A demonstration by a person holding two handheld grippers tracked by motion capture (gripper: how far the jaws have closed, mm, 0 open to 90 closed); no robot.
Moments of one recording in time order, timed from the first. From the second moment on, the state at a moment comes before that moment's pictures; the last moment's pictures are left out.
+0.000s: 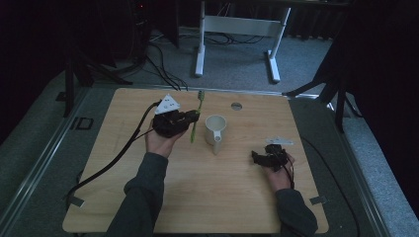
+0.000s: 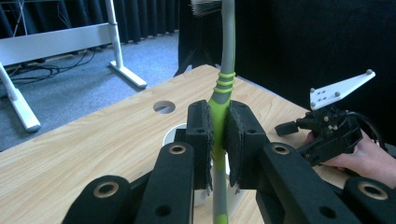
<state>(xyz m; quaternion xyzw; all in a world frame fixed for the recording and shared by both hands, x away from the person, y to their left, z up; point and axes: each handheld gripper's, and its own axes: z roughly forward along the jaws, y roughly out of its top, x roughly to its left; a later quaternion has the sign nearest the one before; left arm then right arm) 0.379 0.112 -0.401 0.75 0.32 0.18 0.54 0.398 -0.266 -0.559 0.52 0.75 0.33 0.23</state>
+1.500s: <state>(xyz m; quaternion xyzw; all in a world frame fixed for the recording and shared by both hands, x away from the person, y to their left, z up) 0.391 0.084 -0.395 0.75 0.30 0.18 0.57 0.398 -0.266 -0.559 0.52 0.75 0.33 0.23</state>
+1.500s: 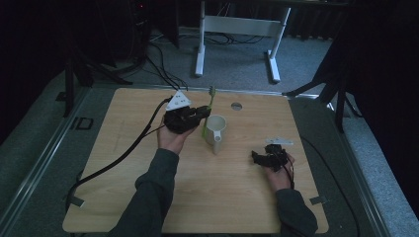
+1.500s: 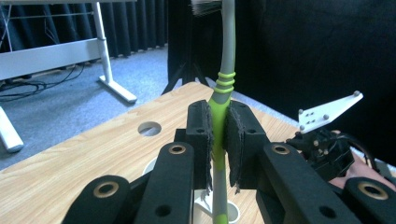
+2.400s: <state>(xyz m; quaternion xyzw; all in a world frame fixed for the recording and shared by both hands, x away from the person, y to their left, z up) 0.391 0.076 -0.394 0.74 0.29 0.19 0.58 0.398 -0.266 -0.559 0.52 0.76 0.33 0.23</state>
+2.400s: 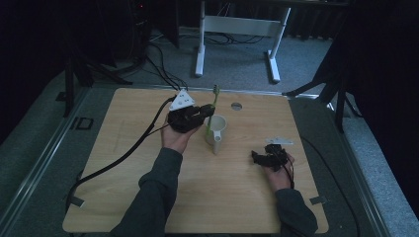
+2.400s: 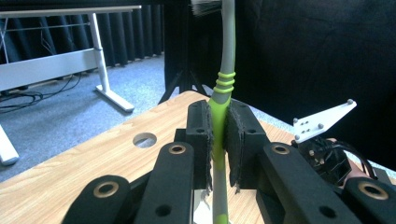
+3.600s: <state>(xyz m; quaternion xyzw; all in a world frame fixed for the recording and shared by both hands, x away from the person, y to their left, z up) 0.396 0.065 -0.406 0.72 0.28 0.18 0.60 0.399 -0.266 -0.559 0.52 0.76 0.33 0.23</state>
